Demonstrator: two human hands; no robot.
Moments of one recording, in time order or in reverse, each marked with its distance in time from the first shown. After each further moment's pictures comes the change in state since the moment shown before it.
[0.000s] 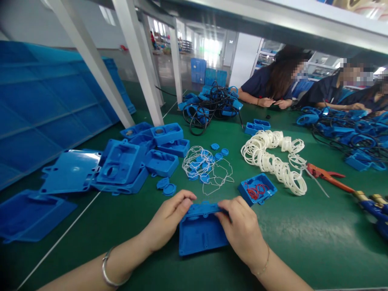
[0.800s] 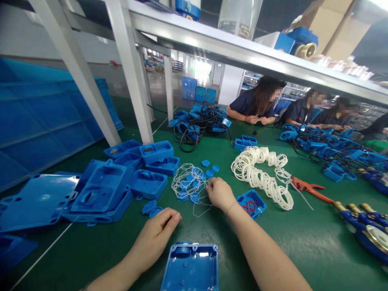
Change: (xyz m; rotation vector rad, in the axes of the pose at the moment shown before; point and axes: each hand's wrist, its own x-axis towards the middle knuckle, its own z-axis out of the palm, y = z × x) left_hand 0.018 -0.020 -0.013 0.104 0.128 0.010; right_hand 0.124 0.055 0.041 -0.096 -0.363 0.451
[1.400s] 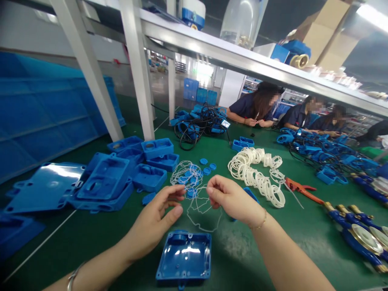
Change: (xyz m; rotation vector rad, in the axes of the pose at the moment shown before) left_hand -0.005 0.047 -0.007 -0.313 0.064 0.170; right_hand -0.084 -0.035 -0.088 0.655 -0.294 -0.187
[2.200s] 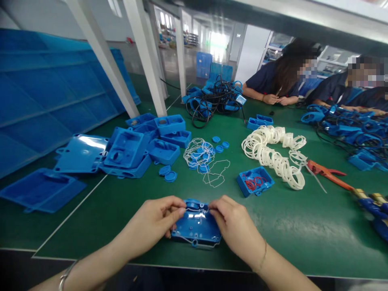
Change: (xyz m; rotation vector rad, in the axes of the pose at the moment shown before) left_hand -0.055 0.005 0.009 0.204 -0.166 -0.492; right_hand -0.061 0.067 0.061 -0.419 0.104 -0.076
